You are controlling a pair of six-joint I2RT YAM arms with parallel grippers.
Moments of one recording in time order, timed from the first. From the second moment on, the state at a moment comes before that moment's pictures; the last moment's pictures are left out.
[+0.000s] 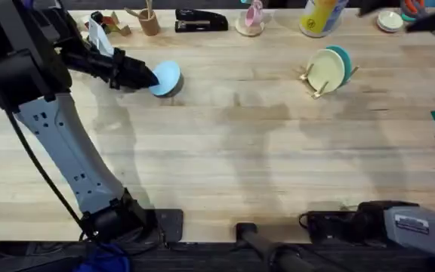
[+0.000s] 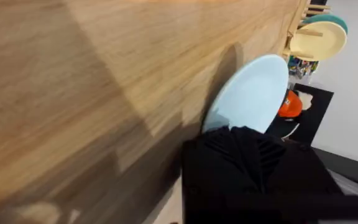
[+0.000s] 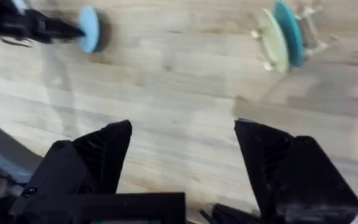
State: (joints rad) left arm 0.43 2.48 1.87 -1.49 0.96 0.62; right arm 0.01 1.37 1.90 -1.57 -0.36 0.10
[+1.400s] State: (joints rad) left arm 0.43 2.48 1.87 -1.49 0.96 0.62; right arm 0.51 2.10 1.90 -0.84 -0.45 0.45
